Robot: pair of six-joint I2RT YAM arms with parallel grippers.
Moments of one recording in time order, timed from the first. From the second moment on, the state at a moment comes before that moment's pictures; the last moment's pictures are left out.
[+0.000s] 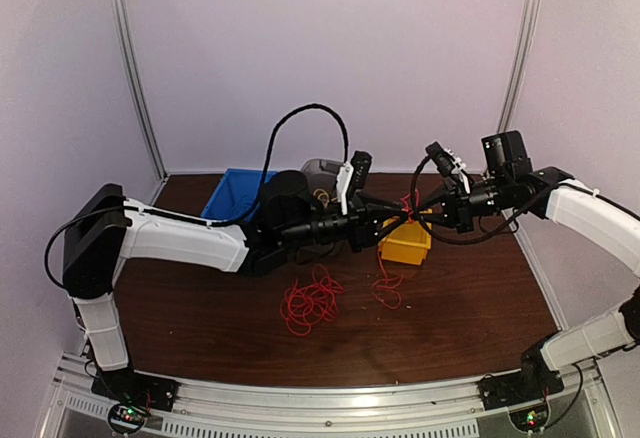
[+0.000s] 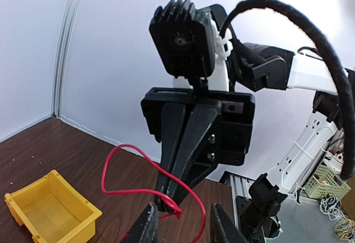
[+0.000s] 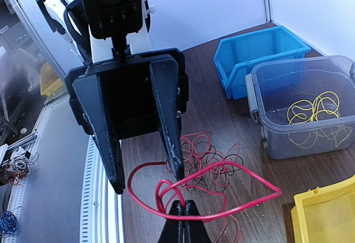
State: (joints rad) left arm -1.04 1.88 1.24 0.76 0.39 -0.35; right arm 0.36 1.28 1.08 -0.48 -1.03 -0.30
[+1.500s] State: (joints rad) left arm -1.04 1.93 1.26 0.76 0.35 -0.31; right arm 0.36 1.28 1.07 -0.41 -1.06 -0.21
